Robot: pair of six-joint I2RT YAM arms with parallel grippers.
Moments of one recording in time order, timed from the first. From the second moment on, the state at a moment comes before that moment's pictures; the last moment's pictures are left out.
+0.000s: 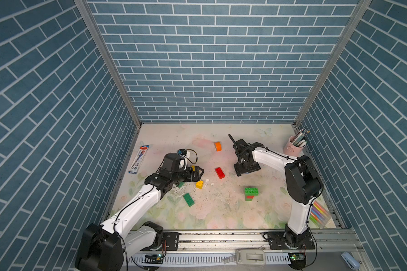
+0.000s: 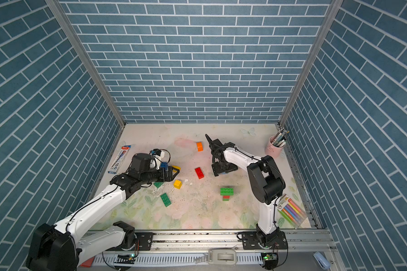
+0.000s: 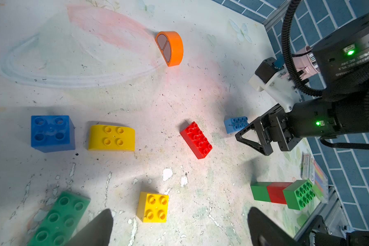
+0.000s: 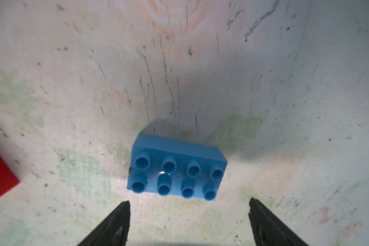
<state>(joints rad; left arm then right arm) -0.40 1.08 0.69 -0.32 0.30 -0.43 0.59 1.91 1.37 -0.91 0.14 0.29</state>
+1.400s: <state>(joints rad) -0.40 1.08 0.69 -0.32 0.30 -0.42 0.55 1.95 1.36 -0.82 0.11 0.60</state>
